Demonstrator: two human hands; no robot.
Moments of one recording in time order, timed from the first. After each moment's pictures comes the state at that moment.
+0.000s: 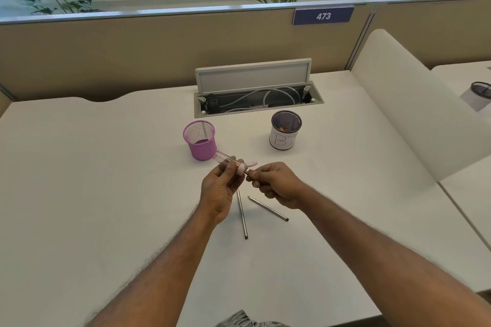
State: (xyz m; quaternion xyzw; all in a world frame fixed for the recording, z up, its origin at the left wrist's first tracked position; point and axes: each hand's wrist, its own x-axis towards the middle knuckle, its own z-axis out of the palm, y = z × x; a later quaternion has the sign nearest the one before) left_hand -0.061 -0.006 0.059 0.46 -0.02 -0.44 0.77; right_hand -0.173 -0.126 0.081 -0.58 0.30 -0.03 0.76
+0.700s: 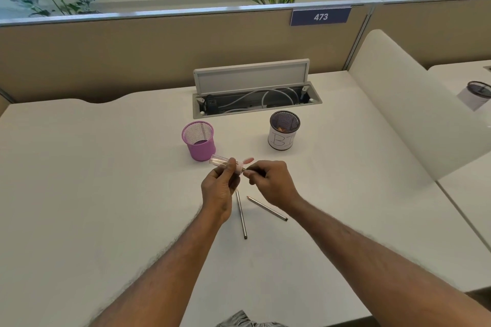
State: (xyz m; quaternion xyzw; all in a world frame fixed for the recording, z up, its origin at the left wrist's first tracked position) left_hand -0.070 -0.015 0.061 0.53 0.04 -0.38 0.76; right_hand -0.167 -0.111 0.072 -0.81 0.26 -0.25 0.47
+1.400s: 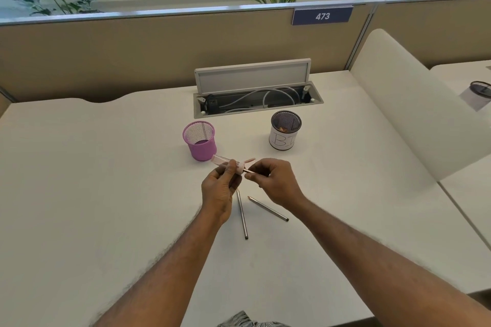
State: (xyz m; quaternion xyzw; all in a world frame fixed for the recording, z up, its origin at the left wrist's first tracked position) left_hand -0.068 -0.012 0.061 0.51 0.03 -0.39 0.77; right_hand -0.167 -0.117 0.070 -0.78 0.29 -0.23 0.51
